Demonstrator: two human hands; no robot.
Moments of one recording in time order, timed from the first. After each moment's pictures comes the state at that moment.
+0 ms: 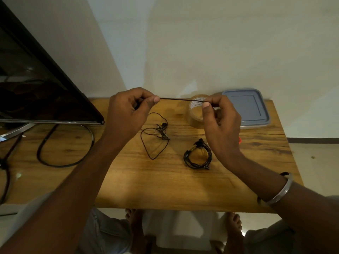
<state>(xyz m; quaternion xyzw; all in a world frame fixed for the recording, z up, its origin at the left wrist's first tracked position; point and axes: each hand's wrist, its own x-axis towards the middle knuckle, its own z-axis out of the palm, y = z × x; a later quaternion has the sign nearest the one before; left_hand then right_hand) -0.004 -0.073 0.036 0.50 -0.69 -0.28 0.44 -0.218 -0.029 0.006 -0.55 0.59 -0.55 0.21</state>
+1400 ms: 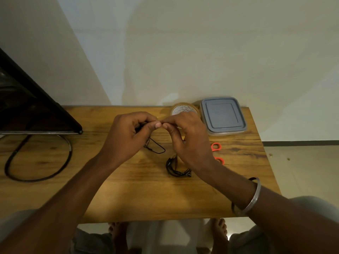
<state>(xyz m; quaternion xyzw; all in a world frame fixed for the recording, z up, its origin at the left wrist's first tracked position) -0.037 -0.056 0.025 0.43 -0.74 -0.34 0.39 -0.216 -0.028 -0.001 -0.73 0.52 -0.43 0.09</state>
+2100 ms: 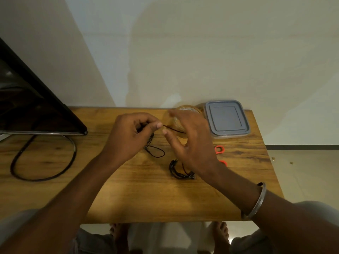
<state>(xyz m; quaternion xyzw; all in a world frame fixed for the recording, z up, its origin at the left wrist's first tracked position) -0.031 -0.058 0.029 0.46 -0.72 -0.35 0.38 -0.214 -0.025 0.004 -0.73 0.56 -0.37 0.08</state>
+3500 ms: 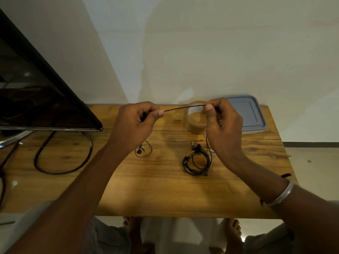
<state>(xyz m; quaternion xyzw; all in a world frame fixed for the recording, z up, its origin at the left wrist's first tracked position) -0.014 -0.067 0.036 0.50 -0.71 -0.31 0.39 -0.230 -0.035 0.012 -0.57 0.61 -0.52 0.17</state>
